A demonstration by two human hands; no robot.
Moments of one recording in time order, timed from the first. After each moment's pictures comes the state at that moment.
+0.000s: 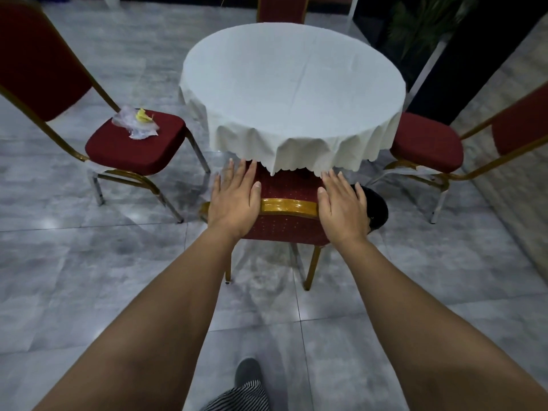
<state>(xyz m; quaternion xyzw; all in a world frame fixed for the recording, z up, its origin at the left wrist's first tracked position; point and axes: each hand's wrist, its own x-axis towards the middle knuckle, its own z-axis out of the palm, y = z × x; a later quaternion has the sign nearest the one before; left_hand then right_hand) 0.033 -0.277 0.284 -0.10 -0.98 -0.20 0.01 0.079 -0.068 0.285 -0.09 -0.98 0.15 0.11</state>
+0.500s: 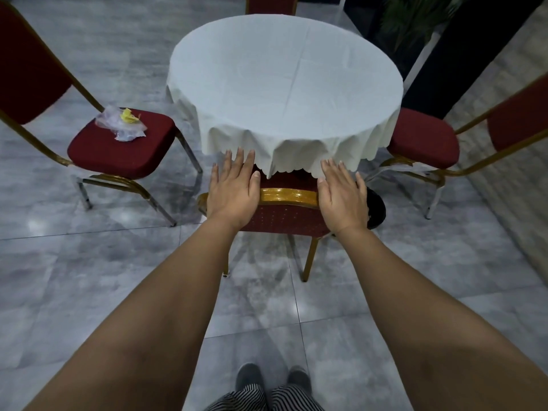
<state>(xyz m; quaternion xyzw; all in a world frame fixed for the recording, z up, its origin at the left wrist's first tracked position) -0.022 -0.271 0.287 -0.11 -0.97 -0.21 0.01 0.026 -0.063 0.285 -0.10 -0.98 0.15 0.11</state>
